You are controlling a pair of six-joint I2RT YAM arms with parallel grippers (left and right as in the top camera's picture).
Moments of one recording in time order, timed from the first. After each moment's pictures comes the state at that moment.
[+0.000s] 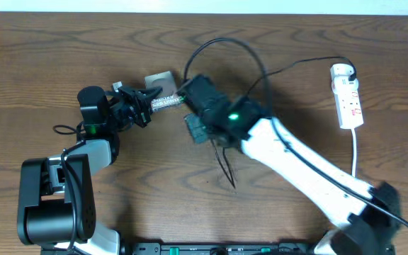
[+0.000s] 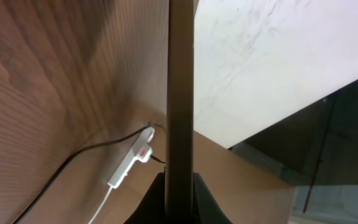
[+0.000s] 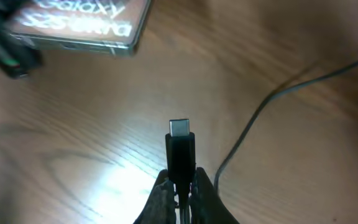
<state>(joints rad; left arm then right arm) 0.08 1.73 0.65 0.71 0.86 -1.72 0.81 1.71 1.55 -0.92 0.12 0.37</state>
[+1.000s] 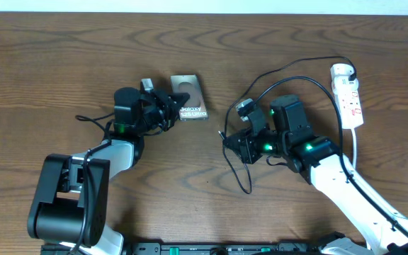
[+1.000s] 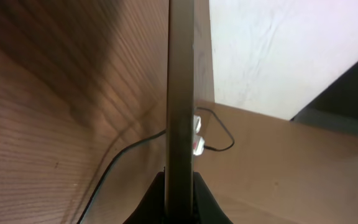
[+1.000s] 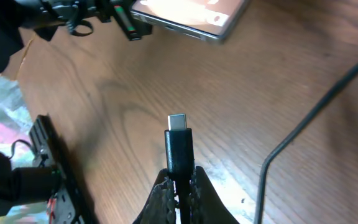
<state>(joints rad) -0.15 1.73 0.65 0.67 0.68 -1.43 0.43 1.35 0.81 -0.33 -0.65 0.17</state>
